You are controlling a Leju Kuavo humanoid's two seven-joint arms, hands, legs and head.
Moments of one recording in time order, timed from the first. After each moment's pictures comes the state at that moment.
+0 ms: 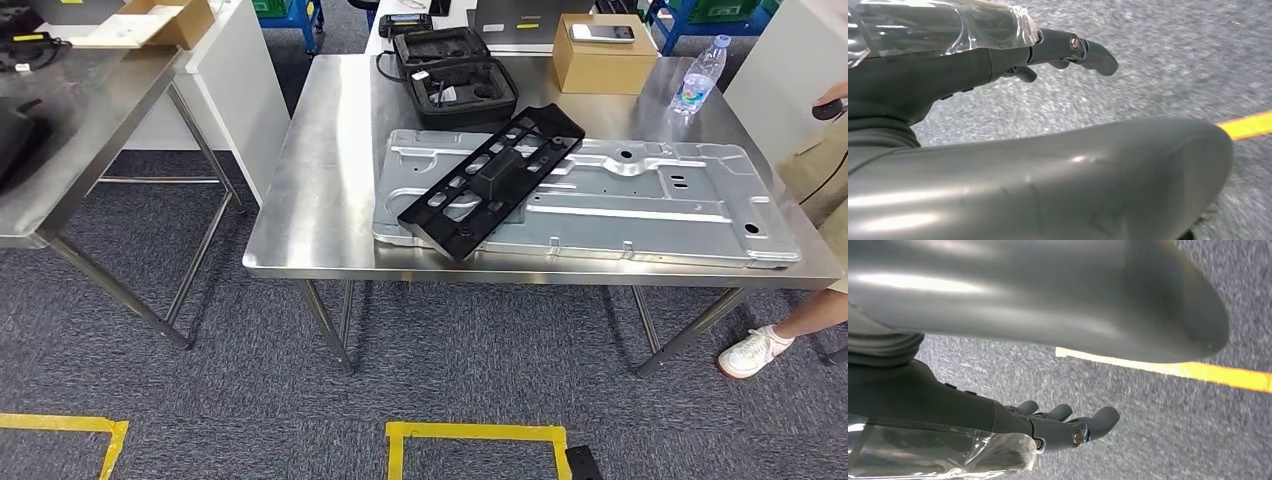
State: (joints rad) left arm -0.10 -0.02 -1.06 -0.23 0.77 0.48 0.00; right arm -0.07 -0.05 0.21 -0.22 0.04 -0.29 0.16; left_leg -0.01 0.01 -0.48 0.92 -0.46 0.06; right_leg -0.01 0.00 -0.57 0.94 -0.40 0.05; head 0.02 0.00
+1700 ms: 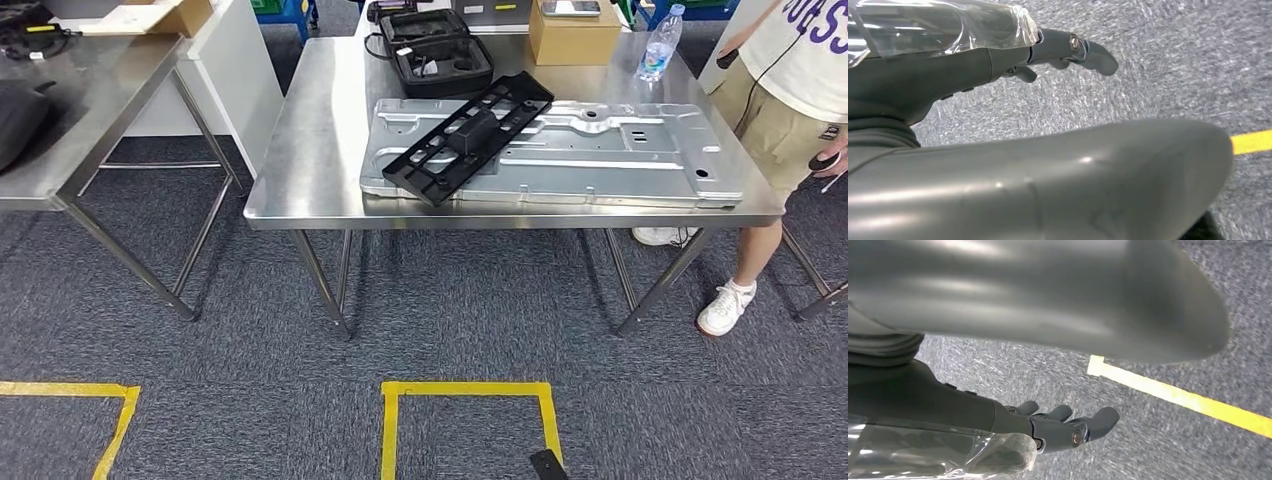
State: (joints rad) left arm -0.10 0.00 -1.06 -0.23 0.81 0.53 -0.03; right arm -0.07 0.00 0.30 -0.21 0.08 -0.24 0.17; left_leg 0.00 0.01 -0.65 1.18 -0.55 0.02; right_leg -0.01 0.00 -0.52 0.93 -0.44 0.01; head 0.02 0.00
